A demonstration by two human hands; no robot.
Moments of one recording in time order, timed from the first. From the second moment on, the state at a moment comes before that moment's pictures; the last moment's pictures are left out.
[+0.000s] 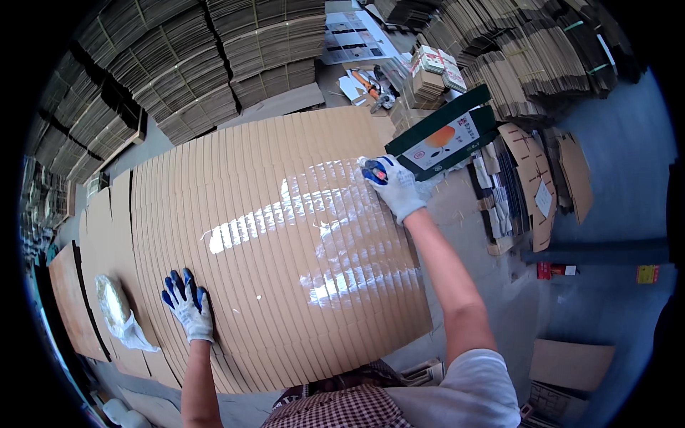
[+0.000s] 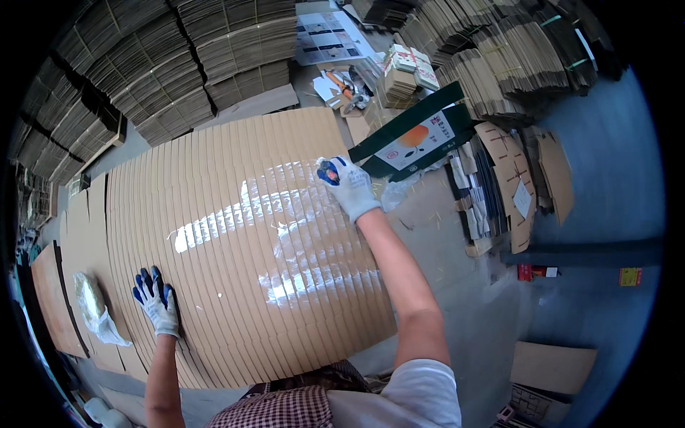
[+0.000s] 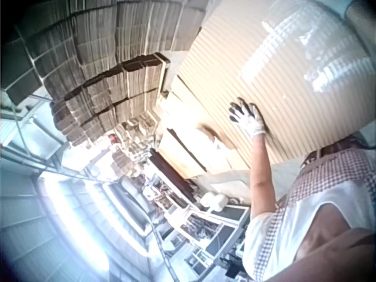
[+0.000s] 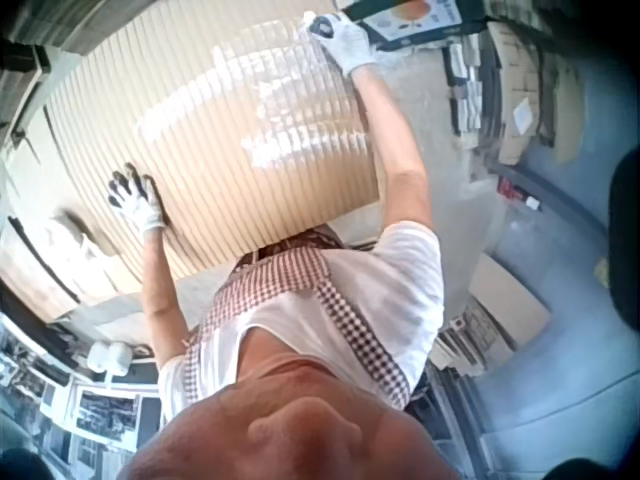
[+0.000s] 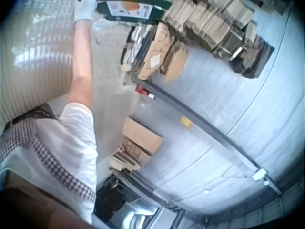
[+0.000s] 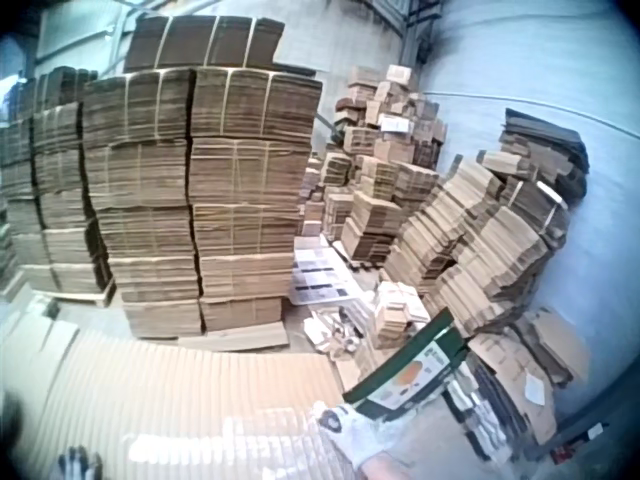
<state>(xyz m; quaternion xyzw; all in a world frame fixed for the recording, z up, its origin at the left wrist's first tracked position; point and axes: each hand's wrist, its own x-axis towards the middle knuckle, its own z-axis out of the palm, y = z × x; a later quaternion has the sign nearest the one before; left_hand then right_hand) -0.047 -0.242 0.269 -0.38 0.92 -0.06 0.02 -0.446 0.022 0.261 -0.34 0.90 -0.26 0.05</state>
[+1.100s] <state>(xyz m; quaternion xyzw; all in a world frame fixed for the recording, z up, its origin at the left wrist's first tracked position) -0.056 -0.231 0.275 -0.40 0.91 -0.04 0.04 -0.446 0.013 0.261 0.00 0.68 -0.68 0.26</state>
